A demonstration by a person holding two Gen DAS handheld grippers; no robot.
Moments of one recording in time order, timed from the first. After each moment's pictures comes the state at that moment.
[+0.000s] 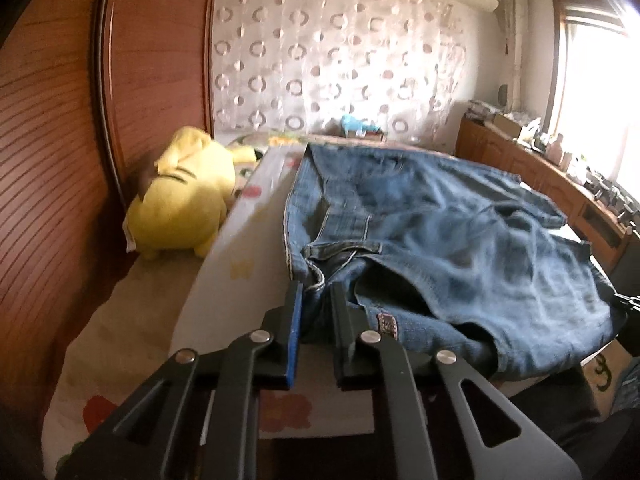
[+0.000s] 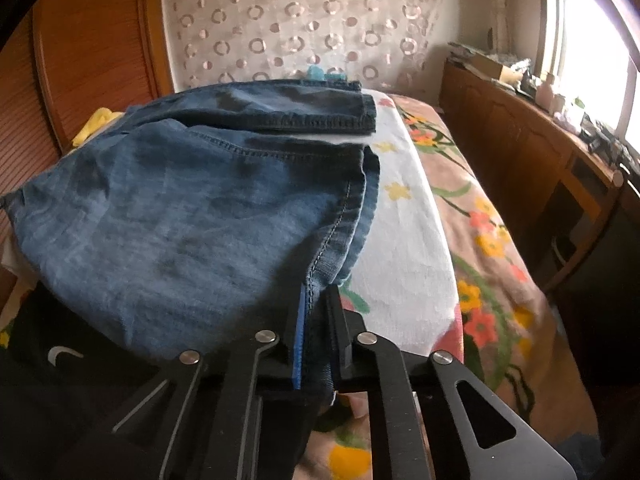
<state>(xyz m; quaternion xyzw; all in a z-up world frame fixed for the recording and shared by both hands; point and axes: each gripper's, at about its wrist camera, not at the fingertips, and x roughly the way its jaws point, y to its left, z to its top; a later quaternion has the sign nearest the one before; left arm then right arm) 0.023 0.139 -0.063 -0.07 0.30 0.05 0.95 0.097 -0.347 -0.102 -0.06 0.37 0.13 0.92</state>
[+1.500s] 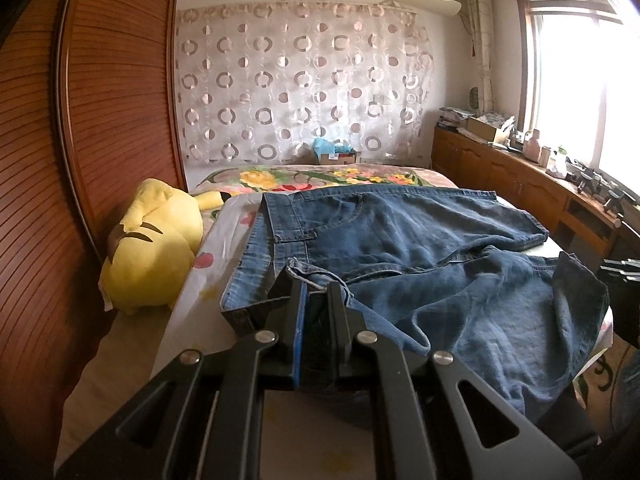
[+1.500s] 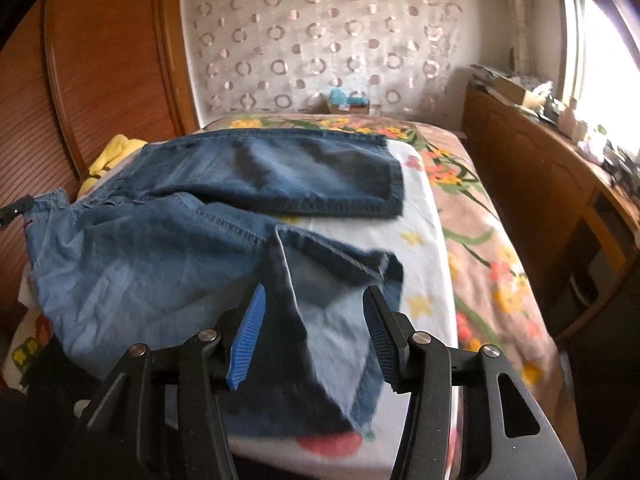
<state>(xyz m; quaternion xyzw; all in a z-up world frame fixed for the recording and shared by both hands) 0.070 0.098 -0.028 -0.02 0.26 0.02 0.96 0.153 -0.329 -0.056 -0.05 0.35 0.17 0.92</state>
